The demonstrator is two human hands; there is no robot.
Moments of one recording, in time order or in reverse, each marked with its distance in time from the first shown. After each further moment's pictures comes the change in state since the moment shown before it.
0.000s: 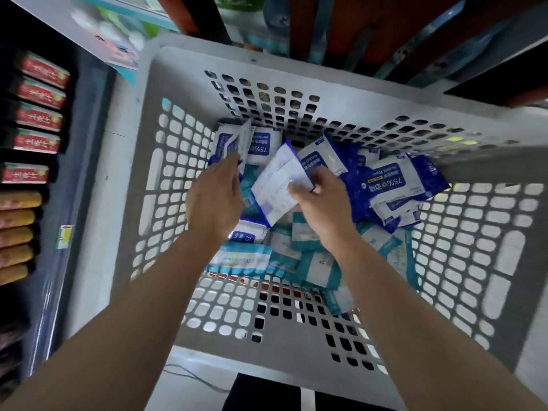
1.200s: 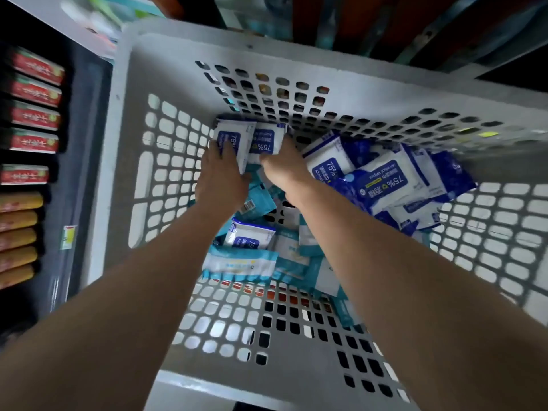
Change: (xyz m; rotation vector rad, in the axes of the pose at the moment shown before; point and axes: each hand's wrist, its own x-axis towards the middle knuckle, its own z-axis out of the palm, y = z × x) left_hand 0.047 -0.027 0.052 0.185 -0.346 -0.203; right_hand 0.090 -0.010 0.066 -0.163 -0.183 0.133
